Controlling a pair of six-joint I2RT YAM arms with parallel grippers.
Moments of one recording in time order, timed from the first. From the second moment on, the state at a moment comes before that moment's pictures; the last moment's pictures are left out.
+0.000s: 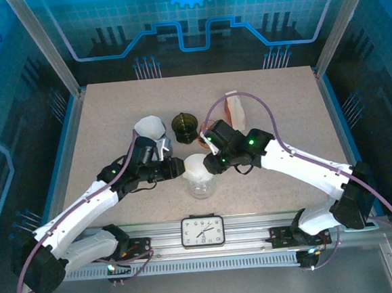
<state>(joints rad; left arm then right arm) -0.57 1.04 0.77 -0.48 0.34 -0.75 0.88 1.41 1.26 -0.88 0.03 0.30</state>
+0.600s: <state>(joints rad) -0.57 1.04 0.77 -0.48 0.33 -0.75 0.88 1.39 1.26 -0.88 0.03 0.30</state>
